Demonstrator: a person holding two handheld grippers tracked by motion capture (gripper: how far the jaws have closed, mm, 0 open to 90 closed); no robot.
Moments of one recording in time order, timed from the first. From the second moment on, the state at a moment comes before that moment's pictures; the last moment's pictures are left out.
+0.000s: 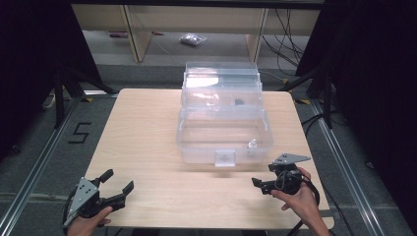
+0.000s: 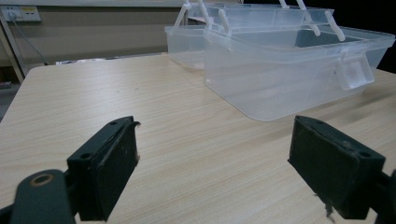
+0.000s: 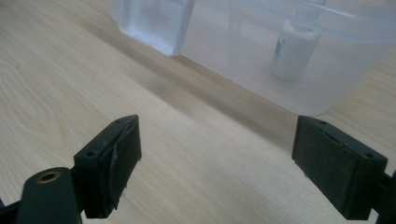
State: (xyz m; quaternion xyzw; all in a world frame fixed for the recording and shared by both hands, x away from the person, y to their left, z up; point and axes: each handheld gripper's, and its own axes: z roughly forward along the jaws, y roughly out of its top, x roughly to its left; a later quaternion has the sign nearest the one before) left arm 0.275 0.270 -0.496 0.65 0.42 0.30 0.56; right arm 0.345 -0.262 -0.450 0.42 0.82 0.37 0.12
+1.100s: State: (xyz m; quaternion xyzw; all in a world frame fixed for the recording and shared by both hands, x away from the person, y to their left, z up) left arm 0.275 0.269 -0.497 0.65 0.42 0.30 0.56; right arm 0.310 -0.268 -0.477 0.42 0.80 0.40 0.15
